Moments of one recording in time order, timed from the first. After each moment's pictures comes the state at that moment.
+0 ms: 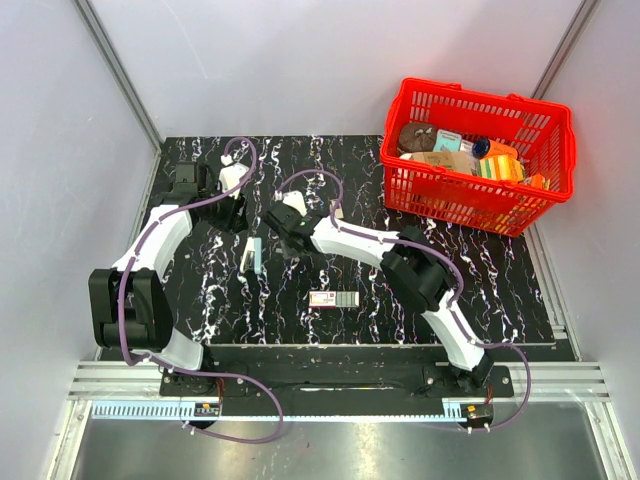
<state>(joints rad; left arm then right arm) -0.02 1.51 1.15 -0.57 0.46 0.39 0.95 2.26 1.84 -0.62 0.40 0.56</state>
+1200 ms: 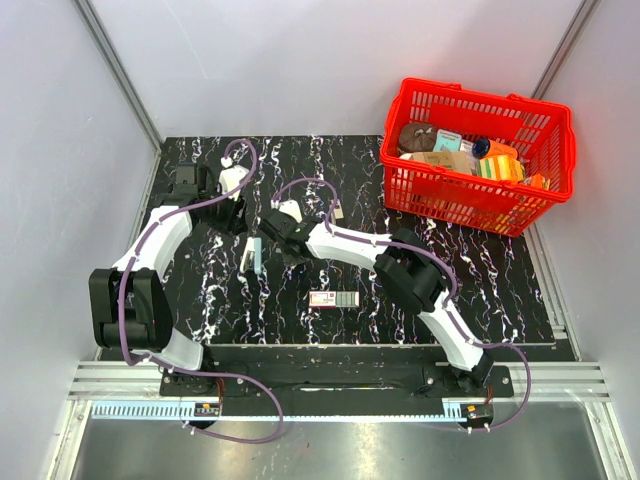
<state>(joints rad) -0.02 1.51 1.14 -0.58 0.45 0.40 0.98 2.29 1.82 -0.61 0.35 0.57</state>
